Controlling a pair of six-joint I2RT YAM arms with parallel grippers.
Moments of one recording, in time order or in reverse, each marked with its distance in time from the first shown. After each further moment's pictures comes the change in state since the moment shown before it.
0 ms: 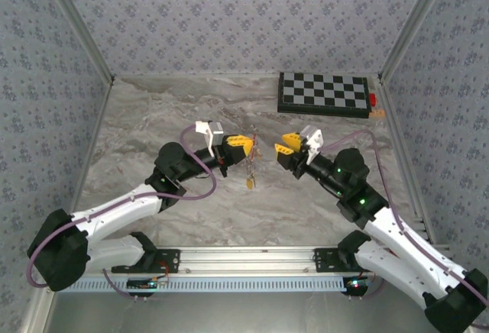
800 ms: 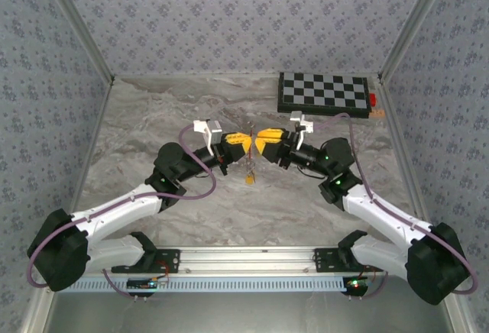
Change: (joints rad) left arm 0.000 0.000 0.000 0.016 -0.039 -0.001; right arm -0.027 0.325 -0.011 0.550 -0.348 0.490
